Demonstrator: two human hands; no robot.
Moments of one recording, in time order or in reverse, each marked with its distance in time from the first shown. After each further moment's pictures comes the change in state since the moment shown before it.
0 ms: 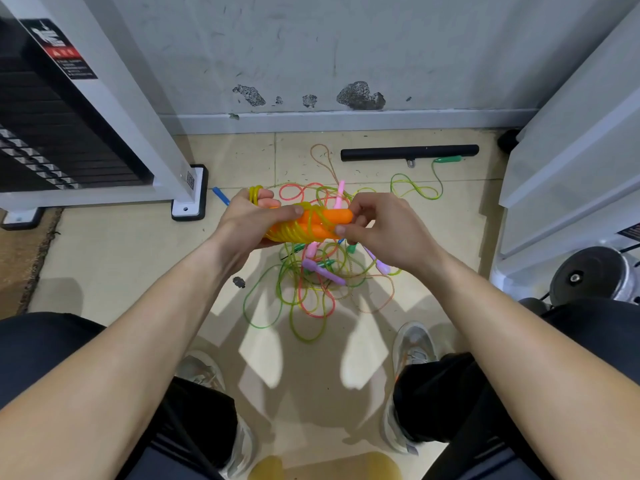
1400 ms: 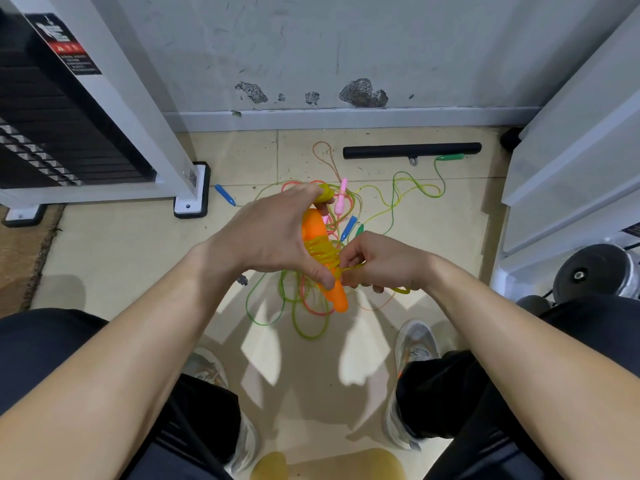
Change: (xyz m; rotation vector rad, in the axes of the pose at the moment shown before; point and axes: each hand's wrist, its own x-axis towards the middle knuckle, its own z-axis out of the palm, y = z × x) left_hand -0.044 0.034 0.006 1.180 -0.382 0.574; right_hand -0.012 0.006 0.015 0.159 -0.629 0.078
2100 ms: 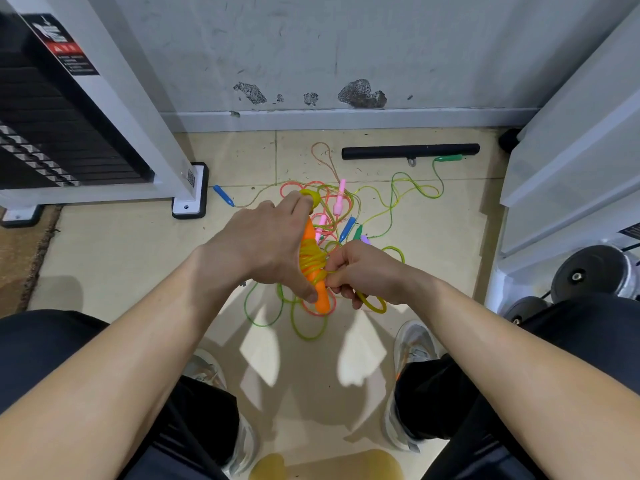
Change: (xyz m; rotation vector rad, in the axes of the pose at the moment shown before) left_hand -0.003 0.005 0.004 0.465 -0.148 -0.105; right_hand 0.007 -0.006 0.024 0.250 0.073 0.108
